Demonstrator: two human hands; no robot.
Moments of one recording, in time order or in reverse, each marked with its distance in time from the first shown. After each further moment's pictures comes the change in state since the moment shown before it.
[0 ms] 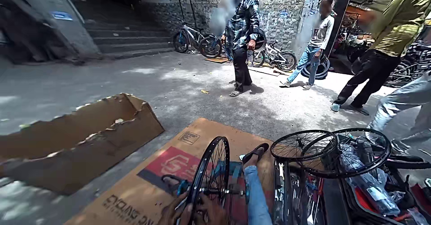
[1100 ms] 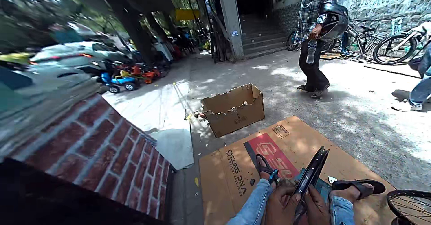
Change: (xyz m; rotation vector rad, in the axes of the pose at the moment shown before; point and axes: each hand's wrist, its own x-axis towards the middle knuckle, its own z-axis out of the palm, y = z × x) left_hand 0.019 0.017 0.025 0.164 0.170 -0.062; right_hand 0.078 0.043 -0.019 0.531 -0.338 0.134
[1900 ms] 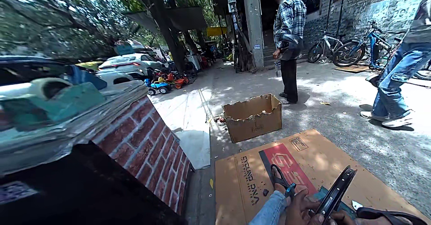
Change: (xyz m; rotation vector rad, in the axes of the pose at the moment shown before) left_hand -0.006 -0.002 0.008 -0.166 -0.049 0.029; right_hand -0.012 -0.018 -0.034 -0.093 -0.172 0.003
